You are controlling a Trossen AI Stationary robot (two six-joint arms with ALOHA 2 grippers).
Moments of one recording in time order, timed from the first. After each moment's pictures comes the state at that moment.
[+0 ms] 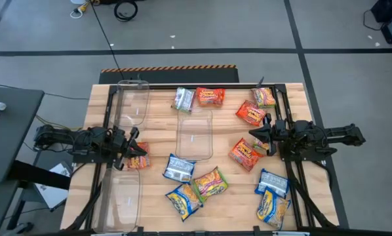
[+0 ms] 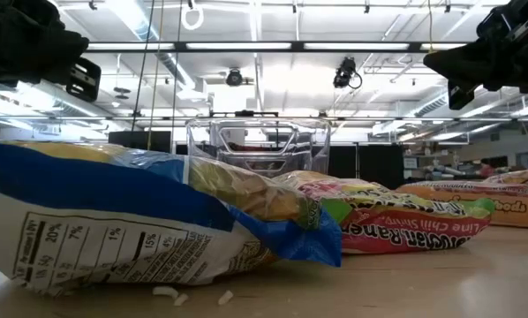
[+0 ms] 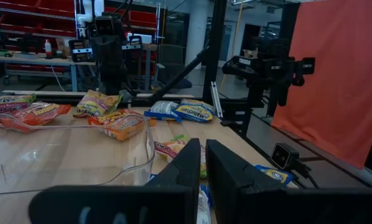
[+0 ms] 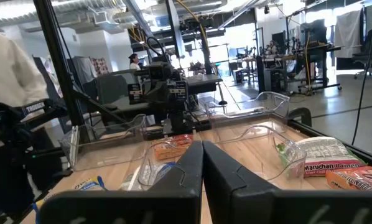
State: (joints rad) left arm -0.15 0.05 0.01 0.11 0.12 -0.12; right arm 0.06 0.01 0.01 0.14 0.14 0.14
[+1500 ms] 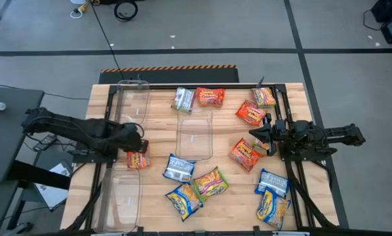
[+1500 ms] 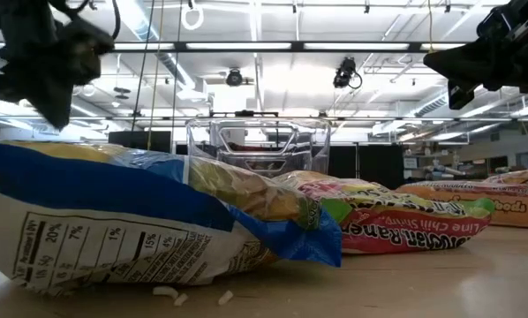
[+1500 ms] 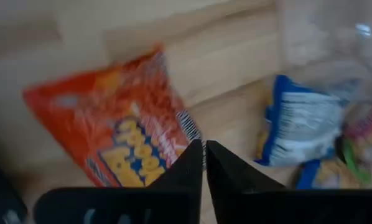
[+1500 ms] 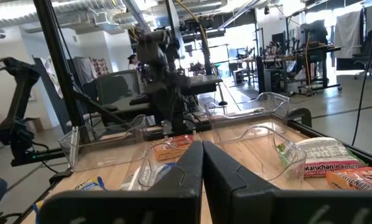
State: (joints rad) left arm -0.18 0.90 0.69 -0.96 -0.10 -1.51; right arm 0.06 0.01 0.01 0.14 0.14 0.14
